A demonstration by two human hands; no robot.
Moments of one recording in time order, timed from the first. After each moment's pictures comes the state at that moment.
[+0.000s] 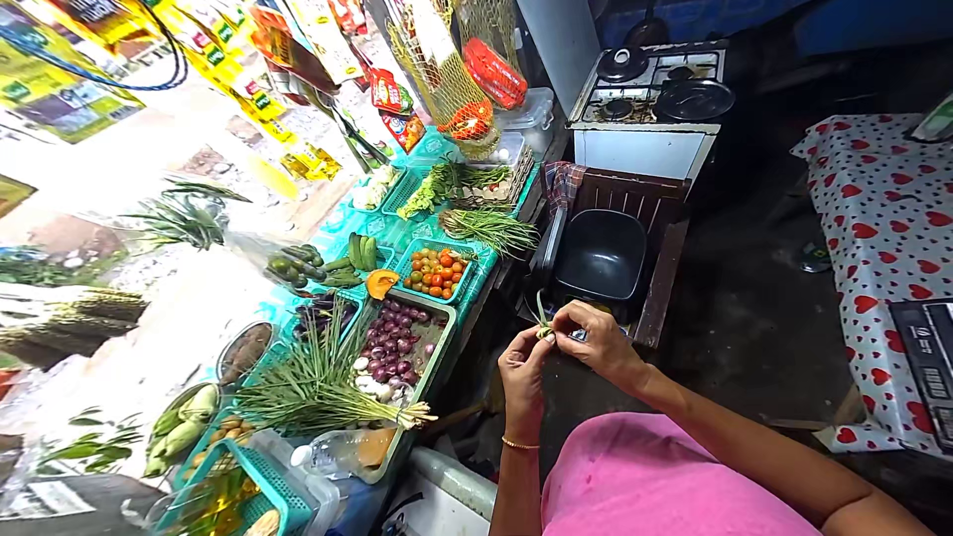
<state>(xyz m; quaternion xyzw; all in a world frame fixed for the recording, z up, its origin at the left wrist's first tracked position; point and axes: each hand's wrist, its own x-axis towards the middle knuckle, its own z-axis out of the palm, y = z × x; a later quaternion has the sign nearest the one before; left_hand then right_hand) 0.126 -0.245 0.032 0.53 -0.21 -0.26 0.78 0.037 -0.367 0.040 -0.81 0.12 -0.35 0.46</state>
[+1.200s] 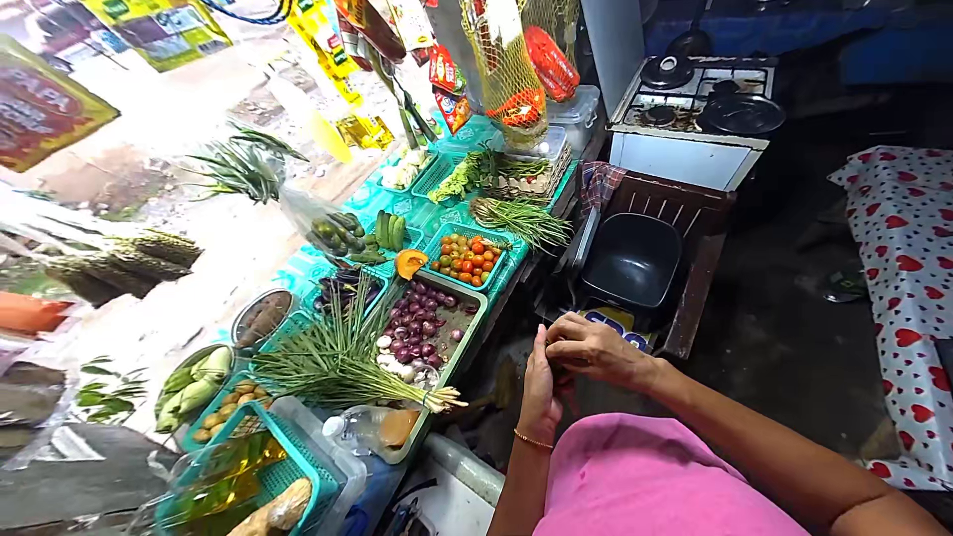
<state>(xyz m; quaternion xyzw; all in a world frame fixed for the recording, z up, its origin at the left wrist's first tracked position) 0.175 -0.193 0.032 0.48 0.01 -0.47 0.74 0.108 -0.330 0.027 -0.90 -0.15 -0.28 0.31</state>
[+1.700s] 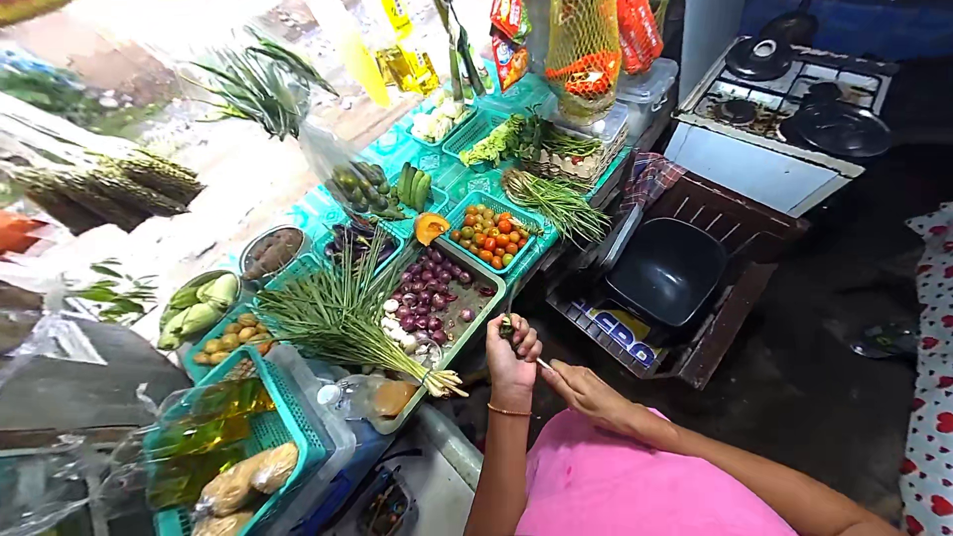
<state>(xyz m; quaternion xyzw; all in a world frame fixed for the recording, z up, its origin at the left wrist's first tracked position) 0.272 -0.197 0.010 0.29 0.12 -0.34 0.89 0.149 -0.300 -0.018 -0.85 0.02 0.07 0.52</state>
